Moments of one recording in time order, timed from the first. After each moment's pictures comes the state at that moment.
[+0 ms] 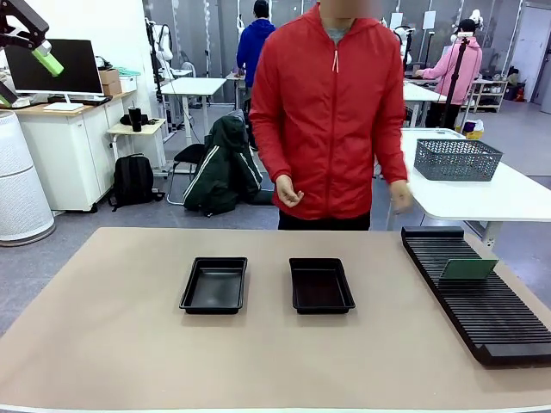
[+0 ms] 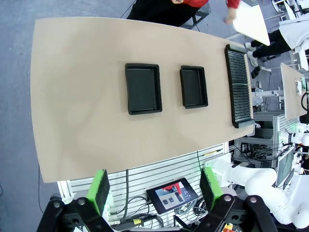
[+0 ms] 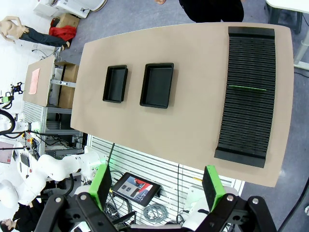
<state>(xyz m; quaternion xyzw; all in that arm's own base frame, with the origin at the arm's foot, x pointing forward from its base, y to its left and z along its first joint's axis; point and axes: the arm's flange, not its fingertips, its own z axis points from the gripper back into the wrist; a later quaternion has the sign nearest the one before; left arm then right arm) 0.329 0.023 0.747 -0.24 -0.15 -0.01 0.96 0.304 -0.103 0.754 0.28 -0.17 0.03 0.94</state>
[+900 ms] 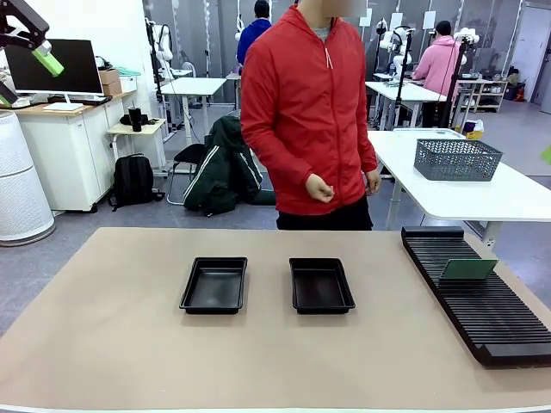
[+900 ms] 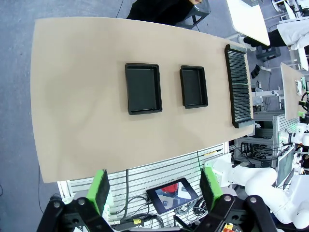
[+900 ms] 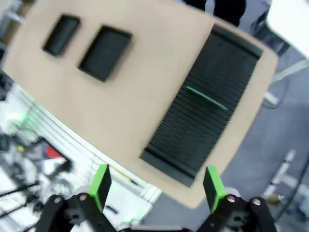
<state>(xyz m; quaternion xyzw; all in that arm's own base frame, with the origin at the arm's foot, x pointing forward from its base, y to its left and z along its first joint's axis) 0.329 0.023 0.747 -0.24 -0.15 -0.01 0.96 0.355 -0.084 0.649 0.11 -0.16 0.25 0.95</state>
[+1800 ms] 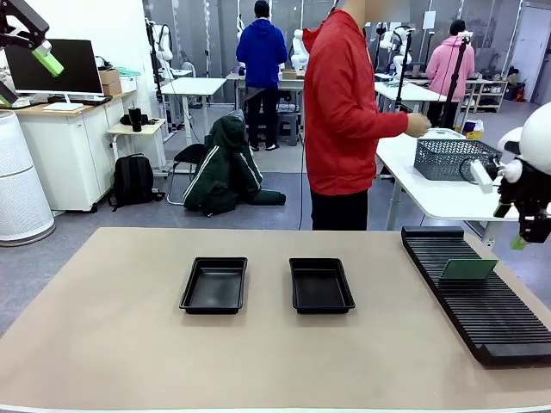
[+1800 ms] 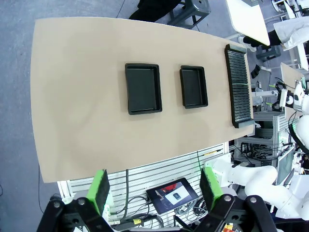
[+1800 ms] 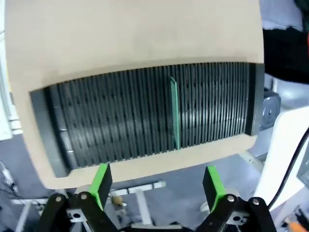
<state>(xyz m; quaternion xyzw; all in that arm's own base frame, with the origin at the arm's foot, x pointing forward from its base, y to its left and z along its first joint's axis) 0.329 0.023 0.747 -0.24 -0.15 -0.01 0.96 0.426 -0.056 0.483 -0.09 -0.10 0.68 0.73</state>
